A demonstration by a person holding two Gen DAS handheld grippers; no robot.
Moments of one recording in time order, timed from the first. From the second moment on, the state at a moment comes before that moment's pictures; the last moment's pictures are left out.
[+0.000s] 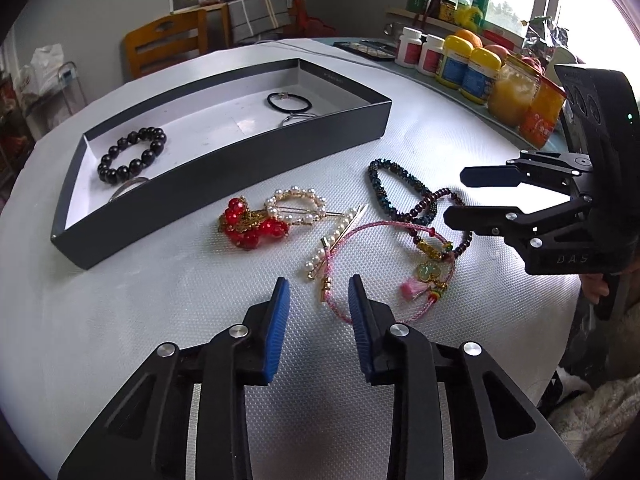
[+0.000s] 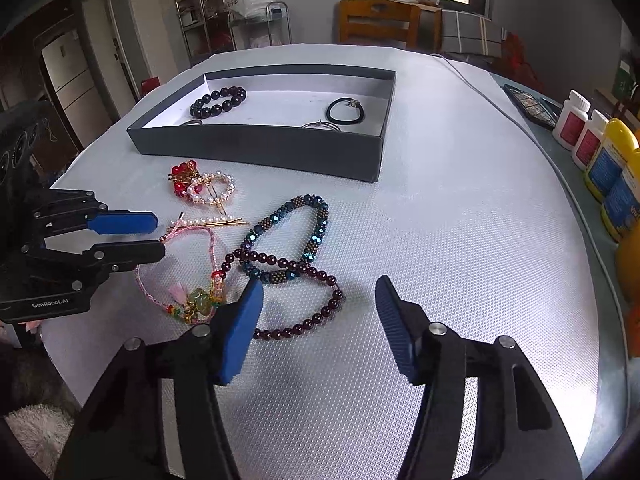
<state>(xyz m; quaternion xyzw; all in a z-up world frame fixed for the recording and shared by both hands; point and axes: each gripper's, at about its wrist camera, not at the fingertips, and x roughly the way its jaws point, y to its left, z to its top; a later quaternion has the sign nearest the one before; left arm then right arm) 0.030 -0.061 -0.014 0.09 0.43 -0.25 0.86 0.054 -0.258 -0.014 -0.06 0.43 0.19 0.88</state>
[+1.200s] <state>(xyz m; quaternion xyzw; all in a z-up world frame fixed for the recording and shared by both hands) 0.020 -0.013 0.033 0.11 0.37 -0.23 0.90 0.042 -0.236 0.044 -0.07 0.36 0.24 0.90</state>
